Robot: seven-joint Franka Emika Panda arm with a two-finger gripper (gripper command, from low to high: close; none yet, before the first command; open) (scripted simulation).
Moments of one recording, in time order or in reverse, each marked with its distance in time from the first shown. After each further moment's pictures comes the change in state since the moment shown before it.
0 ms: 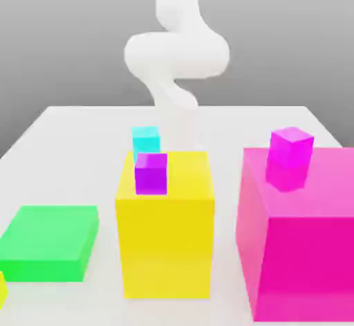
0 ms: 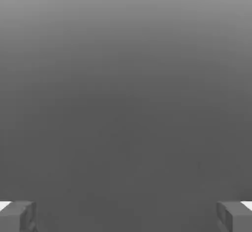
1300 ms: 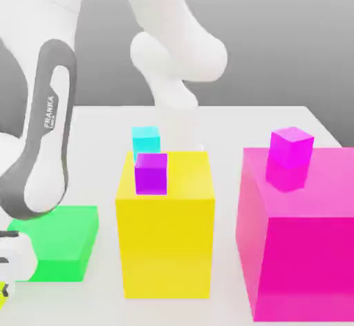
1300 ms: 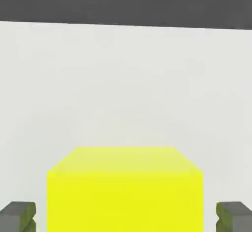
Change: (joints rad) arm -0.502 1.271 -0.089 0.153 0.162 0.377 -0.750
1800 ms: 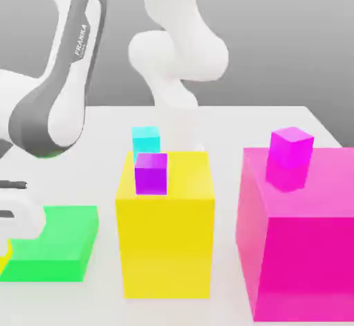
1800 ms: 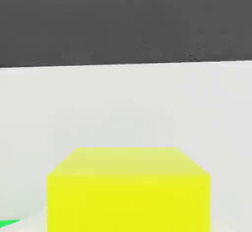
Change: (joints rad) arm 0.167 -0.364 -0.045 -0.098 -0.173 -0.279 0.387
